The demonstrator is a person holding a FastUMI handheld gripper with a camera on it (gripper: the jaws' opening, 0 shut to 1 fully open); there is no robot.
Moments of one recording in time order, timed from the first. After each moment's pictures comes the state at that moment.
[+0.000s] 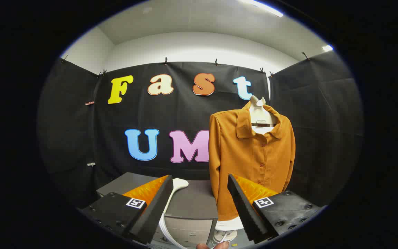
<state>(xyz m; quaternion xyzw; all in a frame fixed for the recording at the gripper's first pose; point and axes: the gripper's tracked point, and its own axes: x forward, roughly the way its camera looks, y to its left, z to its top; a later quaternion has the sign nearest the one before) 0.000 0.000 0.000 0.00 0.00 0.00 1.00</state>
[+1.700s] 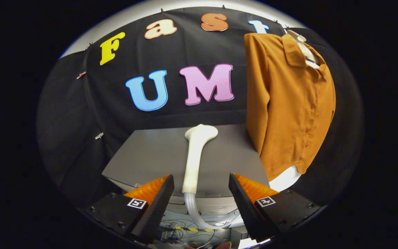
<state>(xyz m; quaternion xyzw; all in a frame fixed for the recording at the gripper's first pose) 0.086 0.119 -0.182 0.05 0.31 0.05 0.95</state>
